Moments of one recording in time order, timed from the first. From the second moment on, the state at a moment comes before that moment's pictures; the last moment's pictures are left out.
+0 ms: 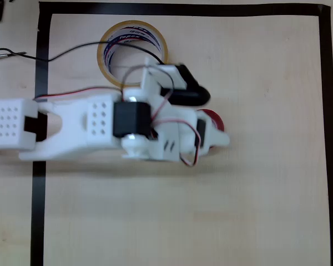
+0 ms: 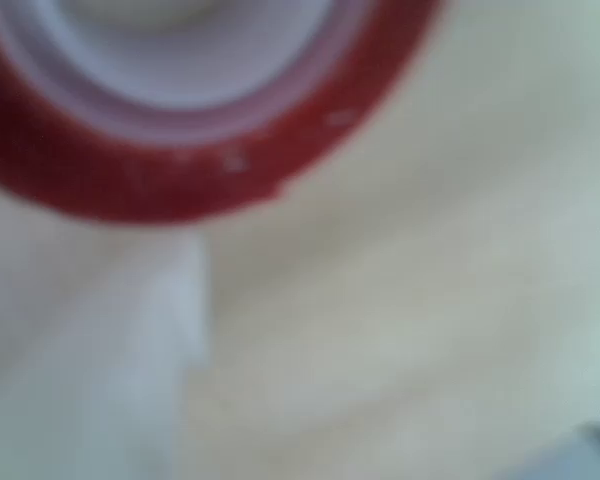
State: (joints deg) arm 0.0 19.5 -9.6 93.9 5.5
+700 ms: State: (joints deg) arm -2.8 19.9 -9.6 102.7 0.8
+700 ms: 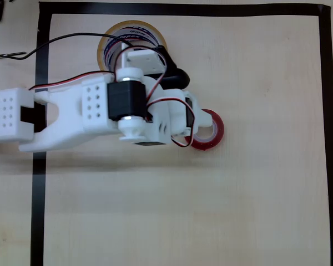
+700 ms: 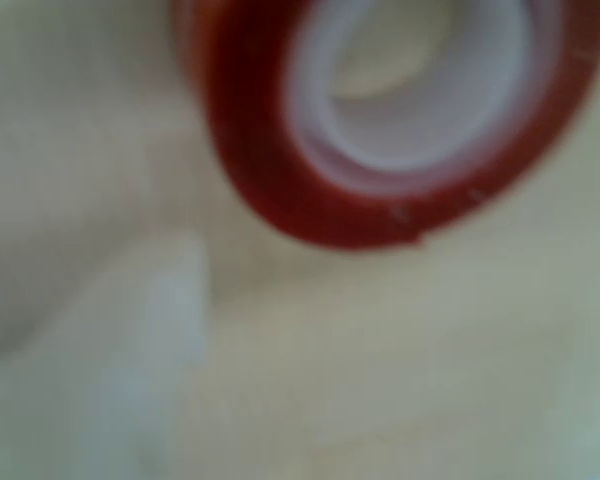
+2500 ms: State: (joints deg) arm -1.7 15.9 -7.9 102.4 -5.0
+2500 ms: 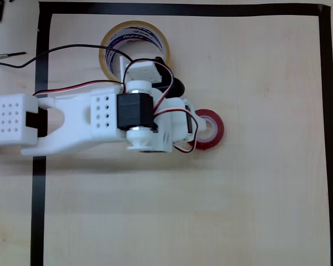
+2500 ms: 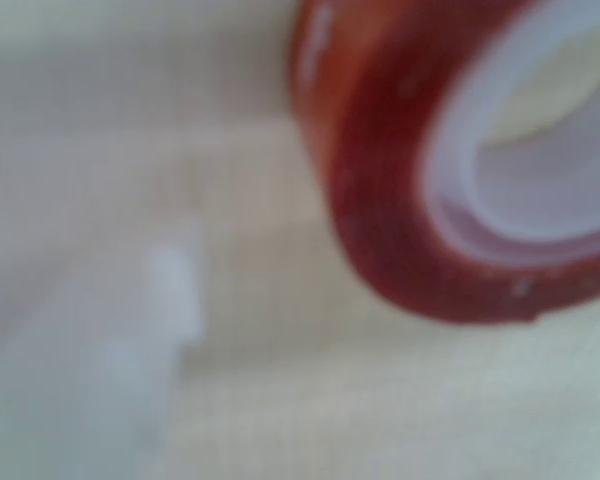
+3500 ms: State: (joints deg) arm -2.2 22.7 -1.9 91.9 -12.2
